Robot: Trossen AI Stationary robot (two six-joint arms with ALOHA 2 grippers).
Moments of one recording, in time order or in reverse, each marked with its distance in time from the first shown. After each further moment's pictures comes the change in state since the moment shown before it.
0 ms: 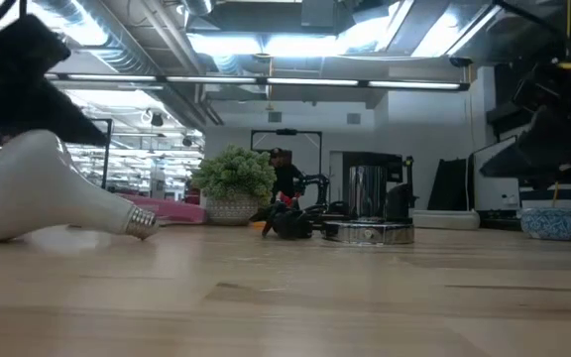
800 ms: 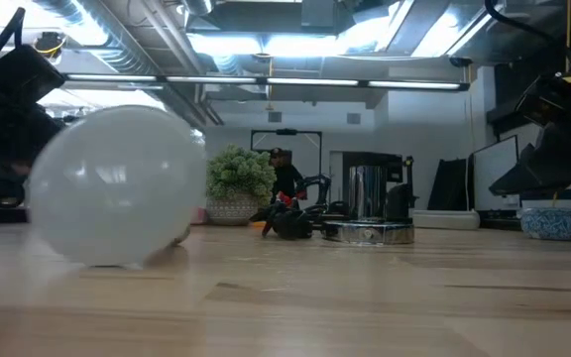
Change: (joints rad) left arm 0.002 0.000 -0.126 0.109 0.000 -0.002; right arm 0.000 0.002 -0.004 -0.096 -0.026 -0.008
